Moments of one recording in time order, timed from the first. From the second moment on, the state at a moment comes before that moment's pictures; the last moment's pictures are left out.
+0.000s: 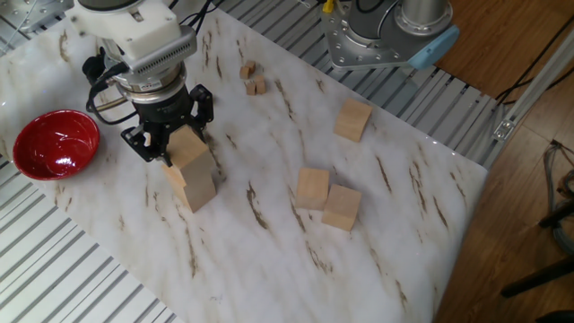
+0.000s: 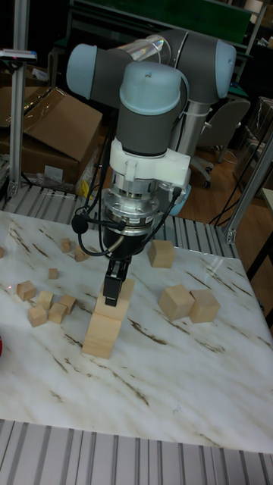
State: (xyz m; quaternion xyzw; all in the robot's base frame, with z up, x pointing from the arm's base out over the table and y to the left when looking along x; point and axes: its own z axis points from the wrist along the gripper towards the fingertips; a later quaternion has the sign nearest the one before) arm 0.590 -0.019 0.149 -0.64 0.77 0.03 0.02
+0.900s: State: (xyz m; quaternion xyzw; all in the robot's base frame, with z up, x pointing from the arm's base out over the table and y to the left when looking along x) arm 0.595 -0.023 0.148 -0.65 0.76 0.02 0.02
